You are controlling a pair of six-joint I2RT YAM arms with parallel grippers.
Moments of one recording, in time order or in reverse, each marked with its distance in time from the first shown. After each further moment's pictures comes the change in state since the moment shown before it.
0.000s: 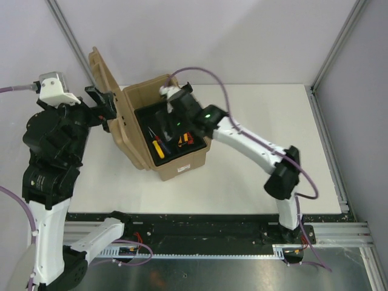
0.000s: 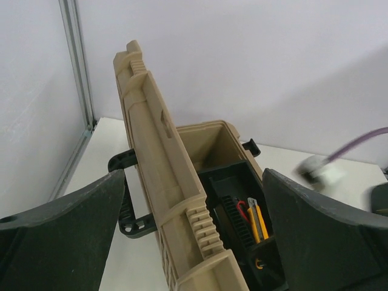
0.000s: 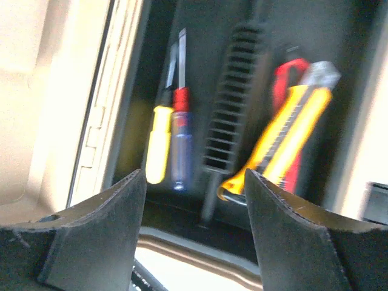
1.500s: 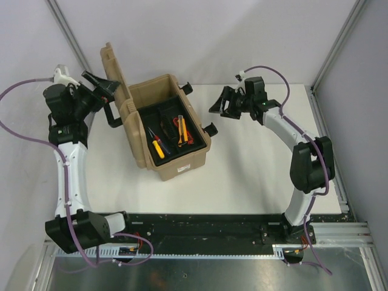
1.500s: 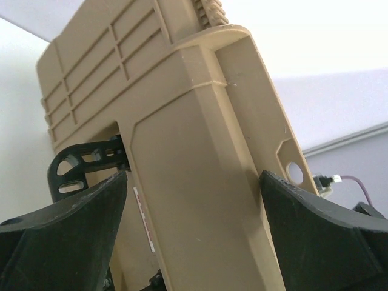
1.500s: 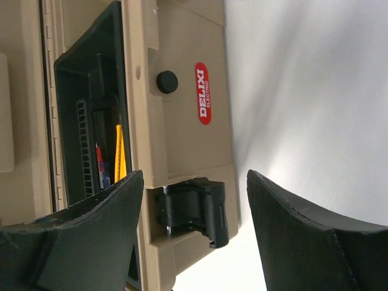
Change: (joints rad) left arm 0.566 0.301 -0.298 0.389 0.763 -0.512; right arm -0.621 -0.212 -0.580 0.493 -0.547 0.303
